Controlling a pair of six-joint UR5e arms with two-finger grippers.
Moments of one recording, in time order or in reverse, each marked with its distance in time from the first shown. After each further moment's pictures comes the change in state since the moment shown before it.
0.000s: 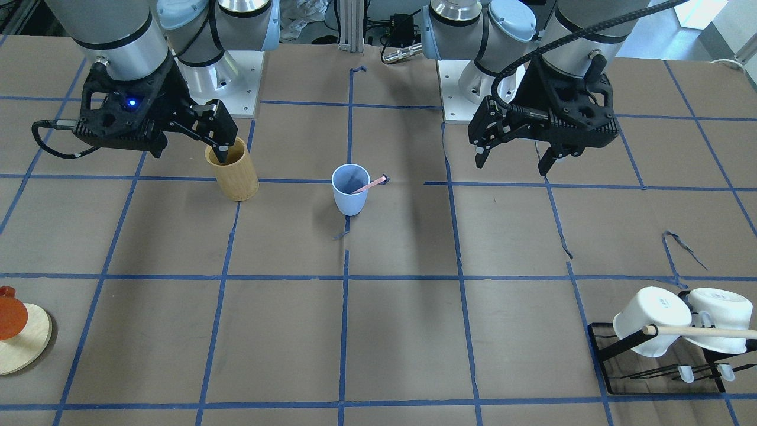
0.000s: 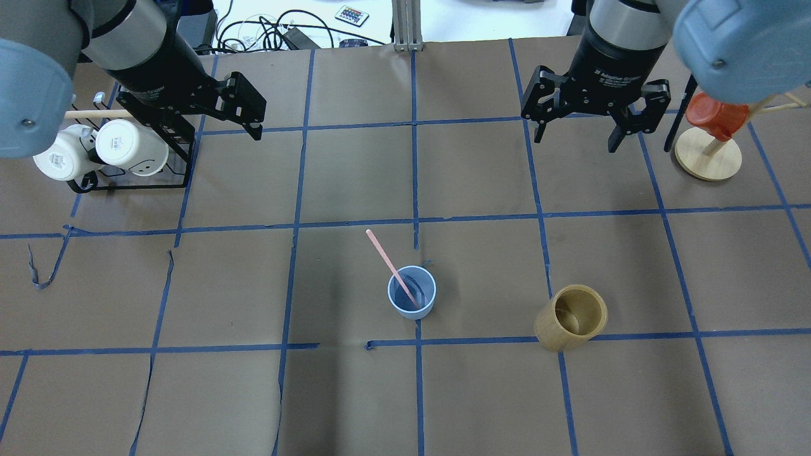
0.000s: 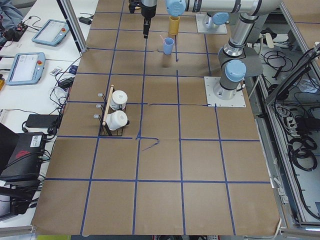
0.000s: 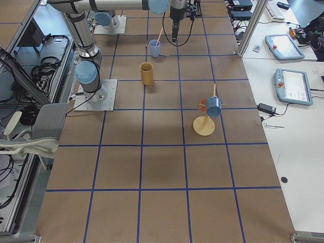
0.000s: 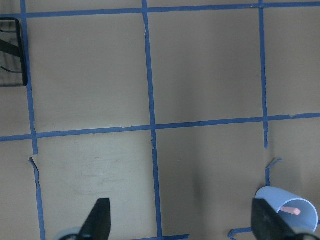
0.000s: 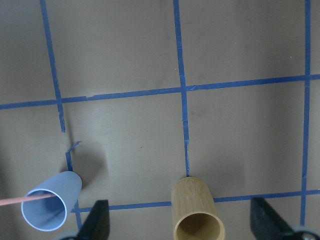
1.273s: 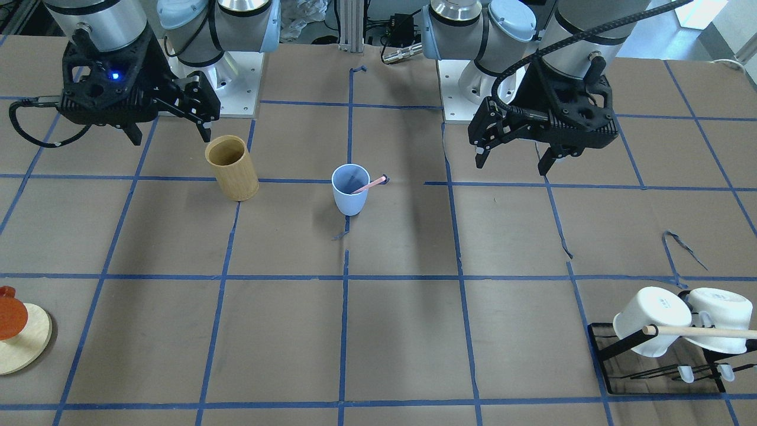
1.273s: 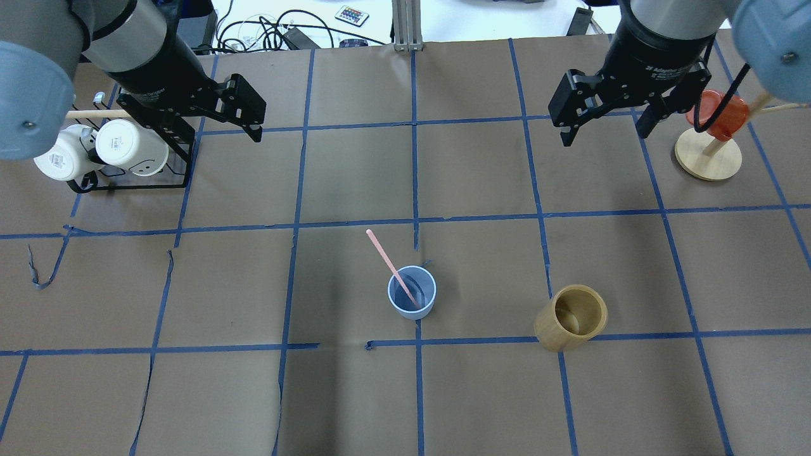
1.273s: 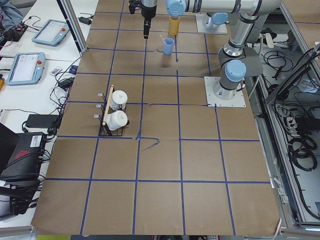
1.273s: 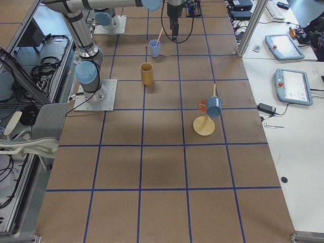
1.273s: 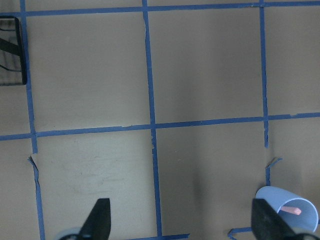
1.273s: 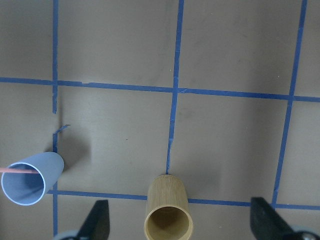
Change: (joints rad) left arm 0.002 0.001 -0.005 0.000 0.000 0.000; right arm -0.038 -0.047 -0.002 0.021 -0.014 -0.166
